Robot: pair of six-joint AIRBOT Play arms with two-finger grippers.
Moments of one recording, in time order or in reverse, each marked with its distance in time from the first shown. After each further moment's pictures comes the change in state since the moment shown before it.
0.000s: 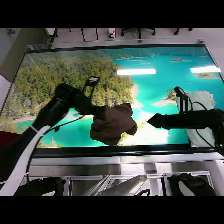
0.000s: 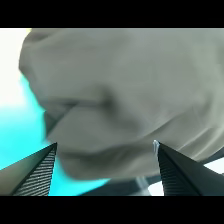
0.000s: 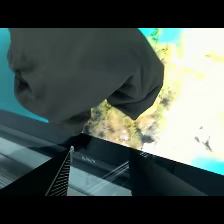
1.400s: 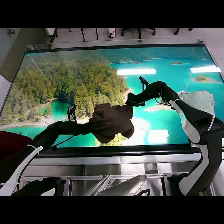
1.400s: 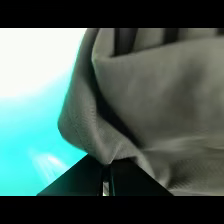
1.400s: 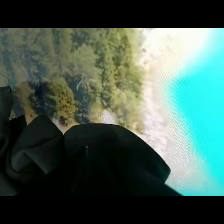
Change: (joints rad) left arm 0.213 0.117 -0.729 -0.554 -0.680 0.143; right arm 0.121 -1.036 0.676 0.199 0.155 -0.127
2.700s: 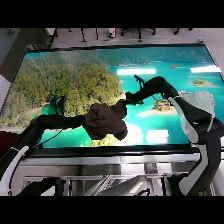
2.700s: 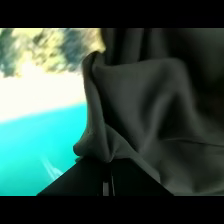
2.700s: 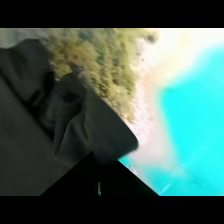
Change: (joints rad) left arm 0.166 0.128 0.114 0.084 0.183 0.047; right arm 0.010 0.016 0.140 0.003 -0.192 -0.014
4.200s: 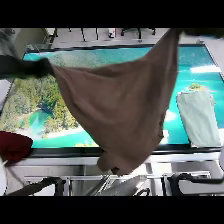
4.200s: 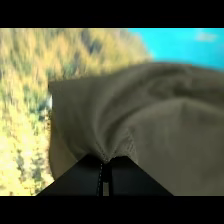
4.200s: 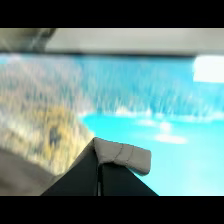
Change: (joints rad) left arm 0.155 -0.261 0.861 0.190 0.380 -0.022; right arm -0.182 0.339 0.425 -0.337 0.109 0.106
